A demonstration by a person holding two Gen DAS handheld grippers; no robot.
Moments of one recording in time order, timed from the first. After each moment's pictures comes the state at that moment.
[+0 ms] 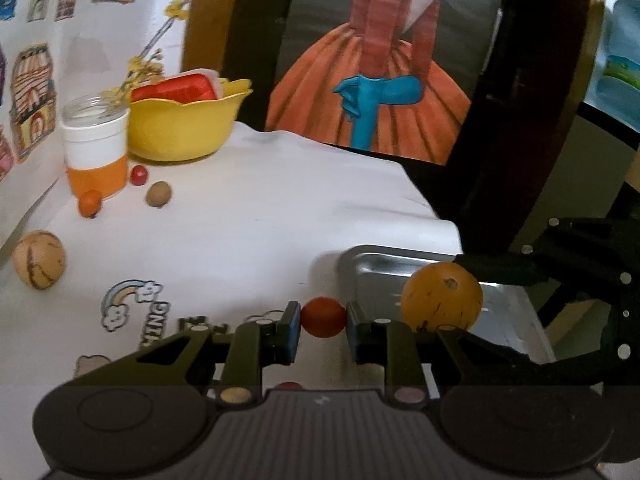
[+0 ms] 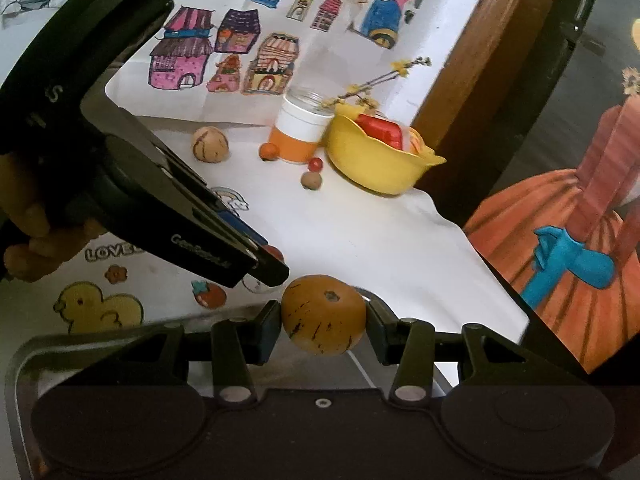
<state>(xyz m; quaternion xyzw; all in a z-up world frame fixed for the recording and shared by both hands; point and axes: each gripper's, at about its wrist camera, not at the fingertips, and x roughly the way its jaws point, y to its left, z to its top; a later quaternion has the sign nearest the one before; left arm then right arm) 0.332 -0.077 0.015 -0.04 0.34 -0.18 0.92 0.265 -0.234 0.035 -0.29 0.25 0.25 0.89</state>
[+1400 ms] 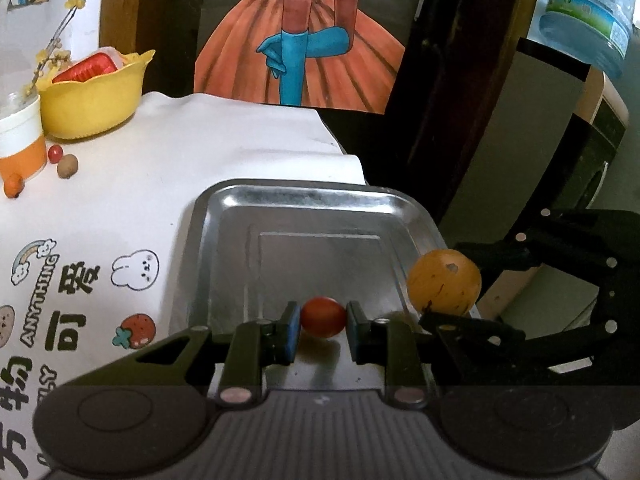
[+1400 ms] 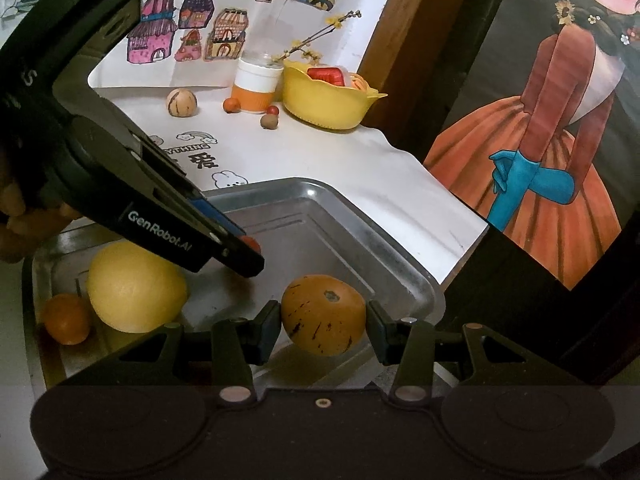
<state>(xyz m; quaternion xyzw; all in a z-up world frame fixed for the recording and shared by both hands) 0.288 -0.155 0.000 0.00 0.38 -0.24 0.89 0.206 -0.315 0.019 -0.24 0.29 0.20 0.90</state>
